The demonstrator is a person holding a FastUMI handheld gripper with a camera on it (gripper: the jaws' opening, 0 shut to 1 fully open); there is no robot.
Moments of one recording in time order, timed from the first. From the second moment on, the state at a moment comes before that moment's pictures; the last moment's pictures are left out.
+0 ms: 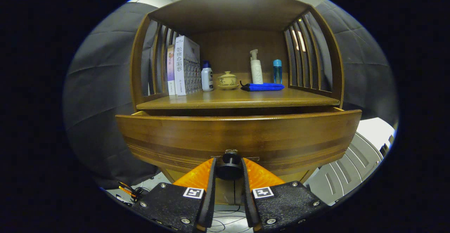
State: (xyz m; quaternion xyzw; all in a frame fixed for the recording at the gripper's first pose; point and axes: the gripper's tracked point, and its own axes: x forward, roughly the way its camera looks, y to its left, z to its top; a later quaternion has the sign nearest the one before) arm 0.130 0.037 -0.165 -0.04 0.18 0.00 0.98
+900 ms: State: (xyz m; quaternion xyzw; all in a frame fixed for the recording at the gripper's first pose) arm 0.048 0.041 -0.165 -0.06 0.16 0.00 0.98
